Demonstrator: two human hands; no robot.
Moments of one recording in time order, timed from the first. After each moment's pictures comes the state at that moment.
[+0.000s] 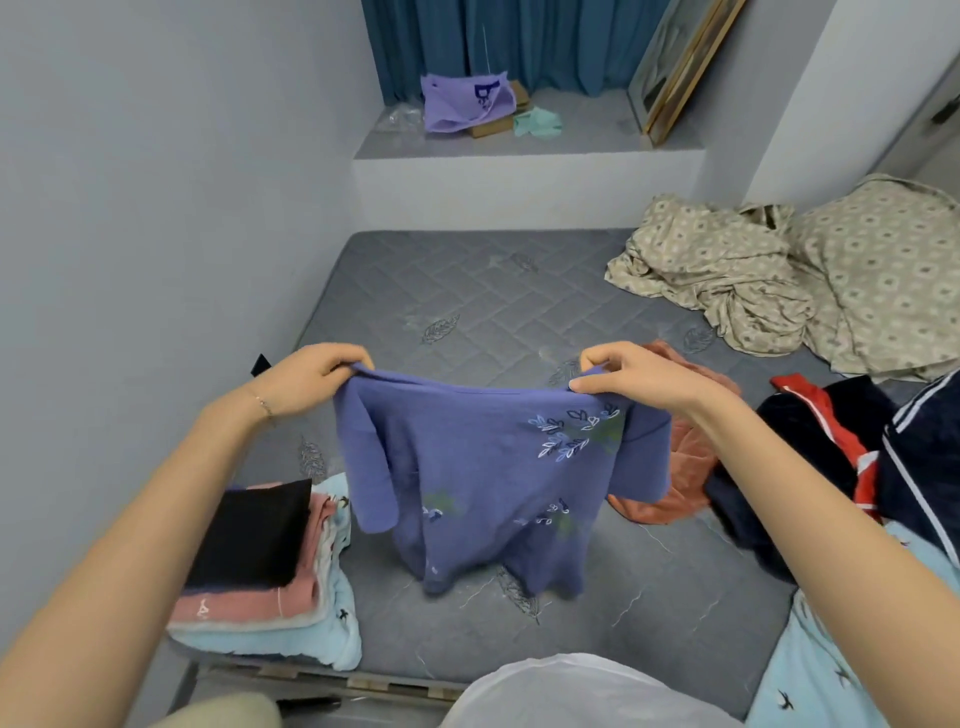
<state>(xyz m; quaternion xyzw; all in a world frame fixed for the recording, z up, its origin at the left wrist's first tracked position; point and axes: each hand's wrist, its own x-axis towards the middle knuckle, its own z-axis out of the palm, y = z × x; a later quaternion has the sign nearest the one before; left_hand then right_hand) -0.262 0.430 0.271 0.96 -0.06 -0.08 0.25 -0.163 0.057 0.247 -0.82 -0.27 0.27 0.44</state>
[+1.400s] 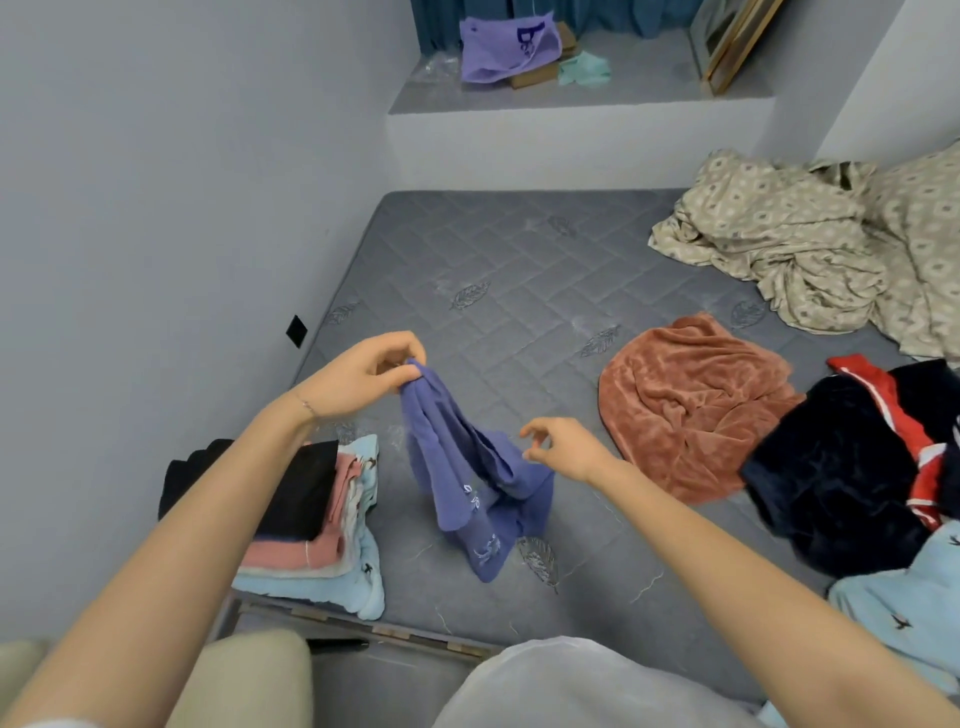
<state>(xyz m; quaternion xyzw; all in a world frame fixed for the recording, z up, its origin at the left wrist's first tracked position) -0.283 0.387 0.252 0.88 -0.04 -0.10 0.47 -0.209 0.133 0.103 -0.88 -0.24 0.29 0.28</state>
